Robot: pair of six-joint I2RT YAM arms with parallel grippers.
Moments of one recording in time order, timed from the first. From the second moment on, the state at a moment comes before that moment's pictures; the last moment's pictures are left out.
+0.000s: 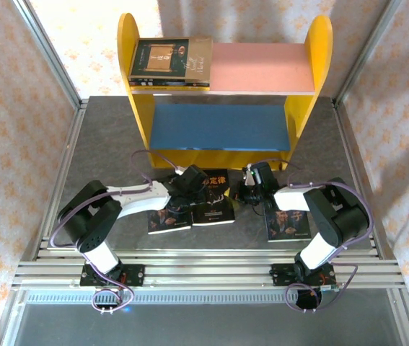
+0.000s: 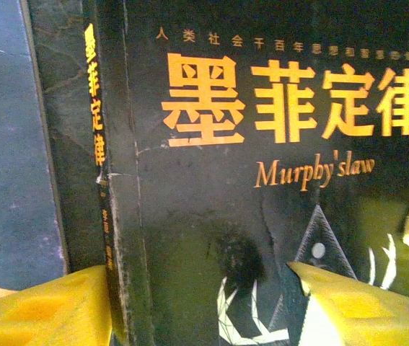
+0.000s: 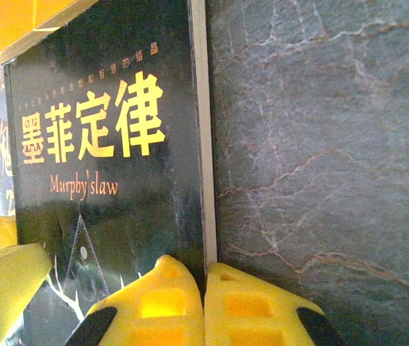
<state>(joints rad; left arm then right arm) -0.74 1.66 0.87 -0.25 -0.08 -0.91 0.46 1.63 0.57 0.20 -0.46 0.71</state>
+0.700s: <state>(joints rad) -0.72 1.58 0.79 -0.14 -0.02 -0.91 0.45 1.63 0.57 0.20 -0.46 0.71</state>
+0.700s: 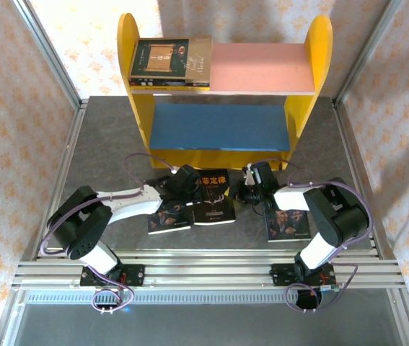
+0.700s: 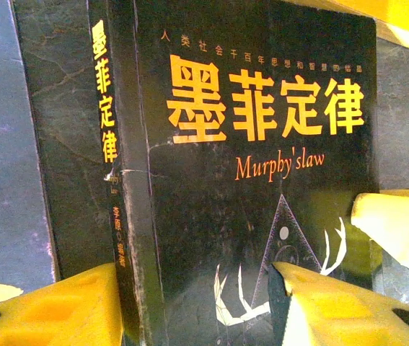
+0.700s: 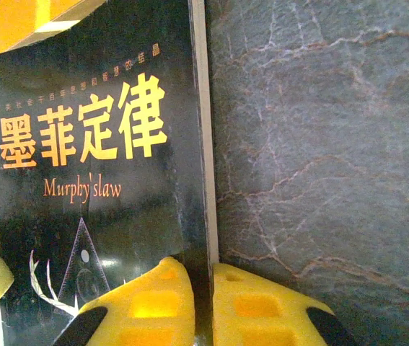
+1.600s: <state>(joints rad) -0.75 1.57 0.83 -0.10 0.09 -0.90 0.46 1.62 0.57 0.21 -0.46 0.73</state>
